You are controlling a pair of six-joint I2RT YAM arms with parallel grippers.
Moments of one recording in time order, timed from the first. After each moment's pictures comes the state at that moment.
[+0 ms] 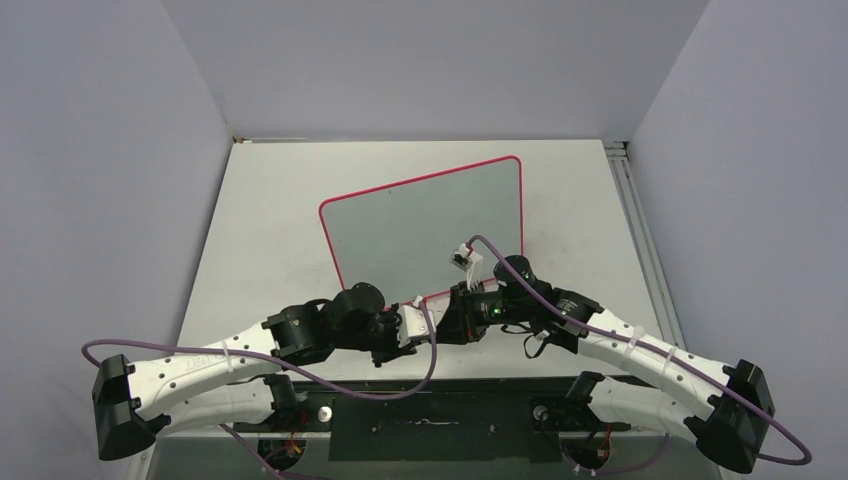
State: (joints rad) left arm -1.13 0.94 0.73 -0.45 0.22 0.17; right arm 0.88 0.99 0.71 -0.24 -0.56 0.64
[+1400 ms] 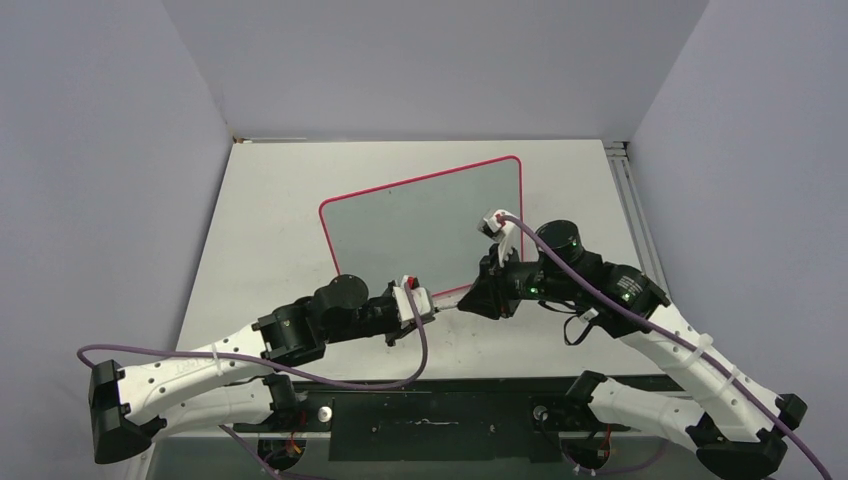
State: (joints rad) left arm -1.13 0.90 0.75 -0.12 0.14 0.17; right arm 0.81 0.94 1.13 -0.72 -0.47 0.26
